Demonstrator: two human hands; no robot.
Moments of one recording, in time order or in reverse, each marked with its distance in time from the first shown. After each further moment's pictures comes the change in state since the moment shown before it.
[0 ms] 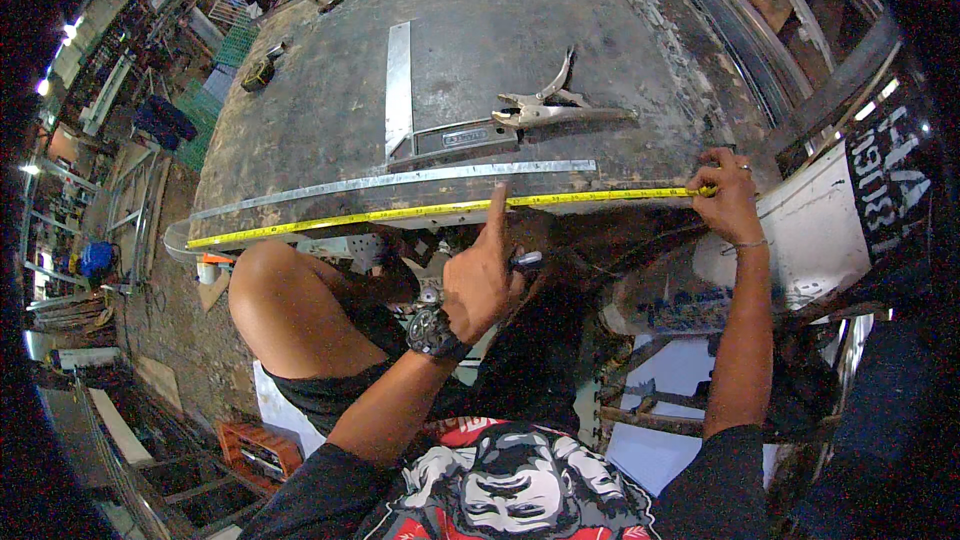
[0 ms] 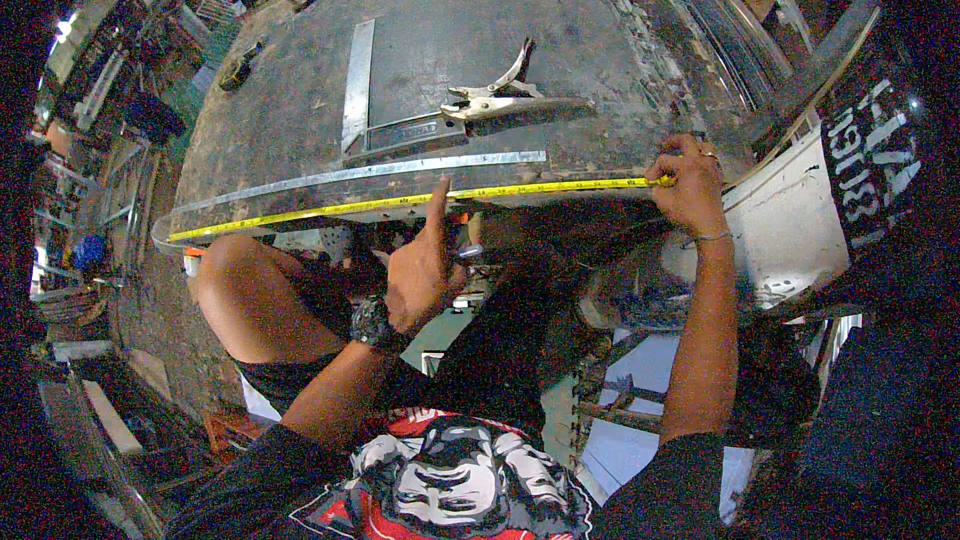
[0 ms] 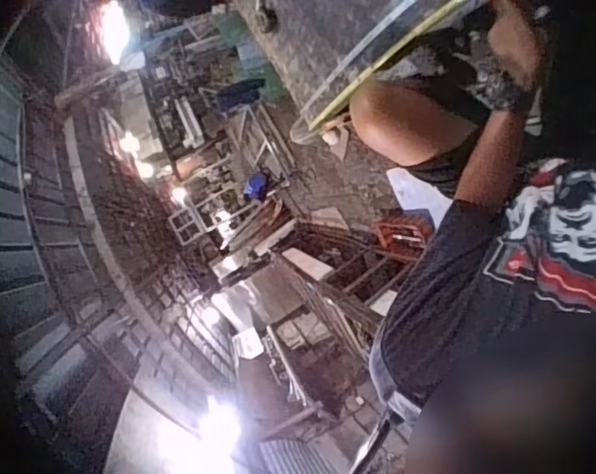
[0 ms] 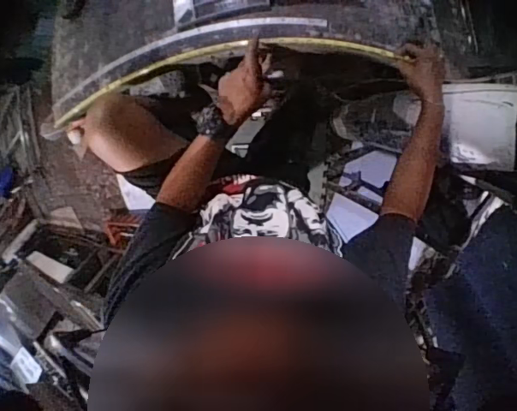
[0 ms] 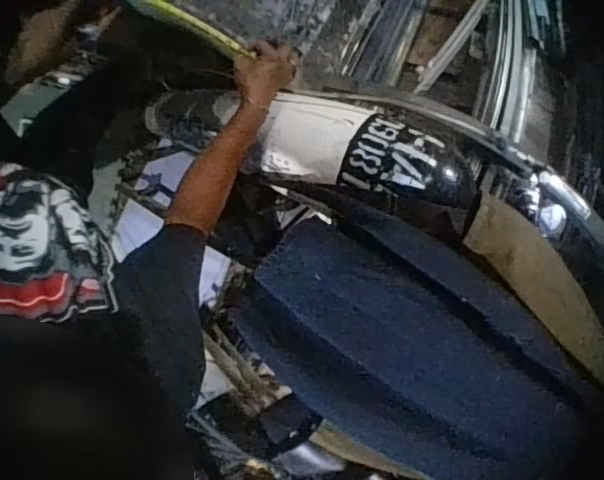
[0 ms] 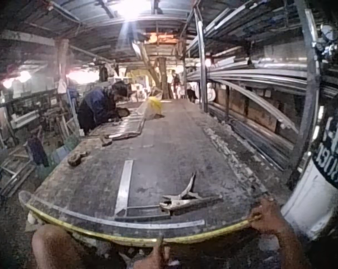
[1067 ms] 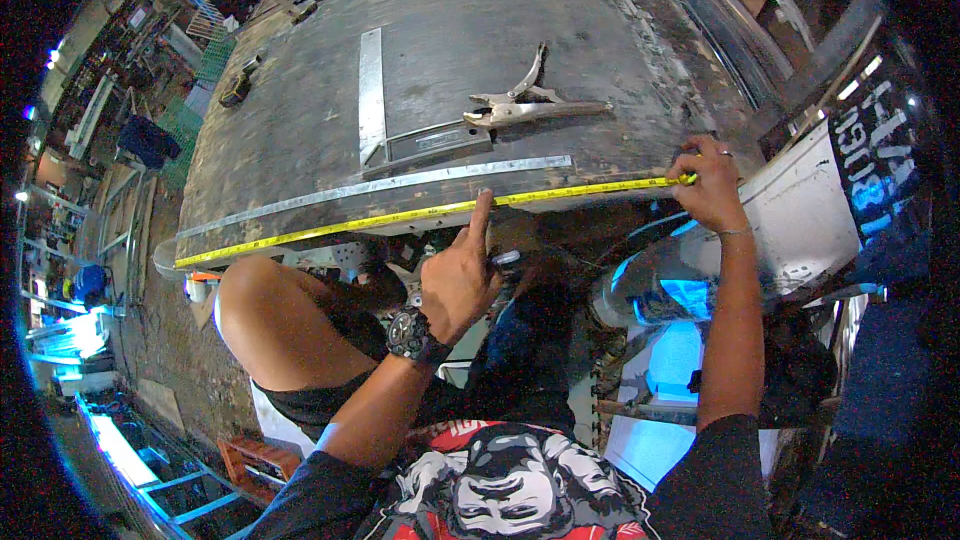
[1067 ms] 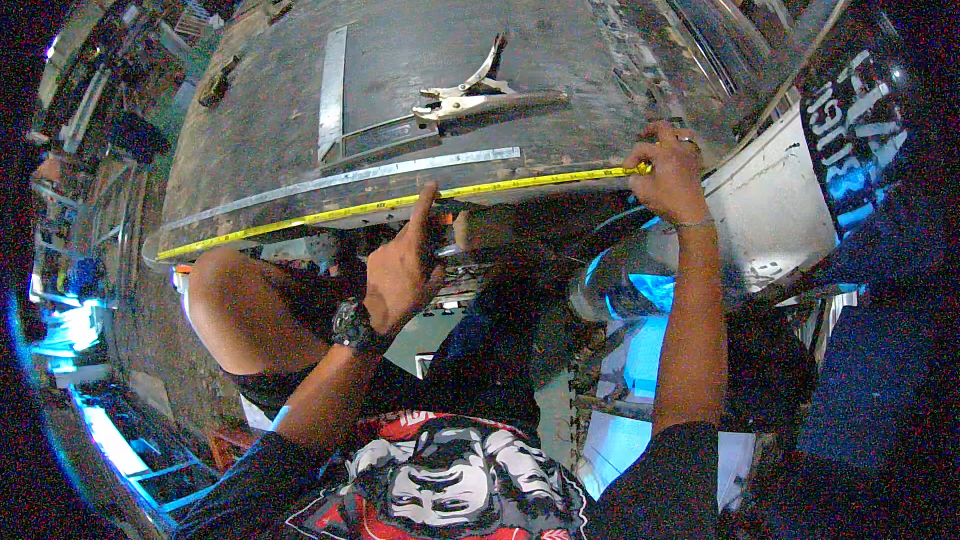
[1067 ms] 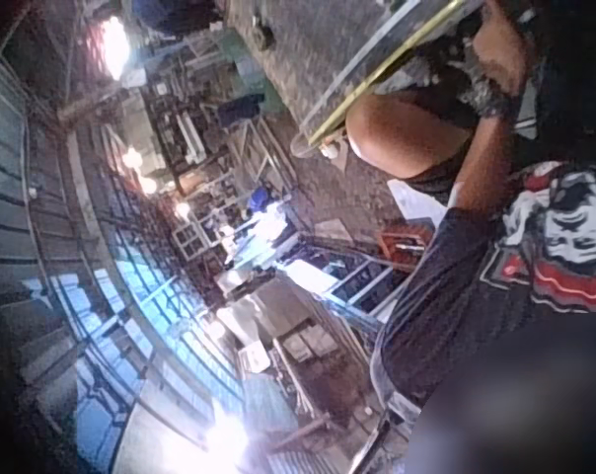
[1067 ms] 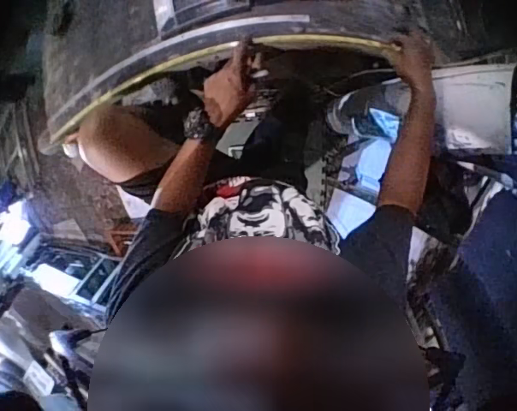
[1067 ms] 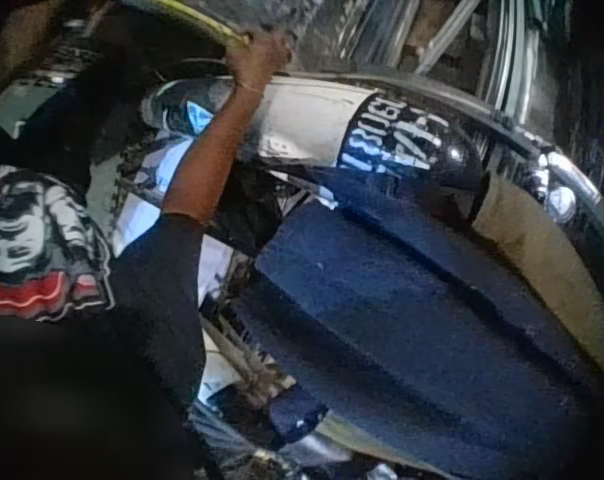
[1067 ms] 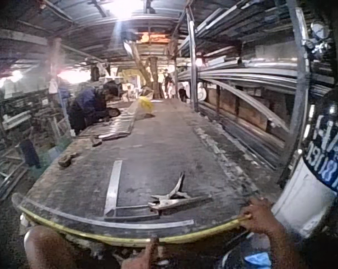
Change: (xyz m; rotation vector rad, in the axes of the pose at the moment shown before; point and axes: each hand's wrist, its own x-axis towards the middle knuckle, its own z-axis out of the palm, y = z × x) left_hand 0.004 0.002 -0.005 0.038 -0.017 0.073; right_hand -0.002 -0.002 -0.002 -0.007 -0.022 0.025
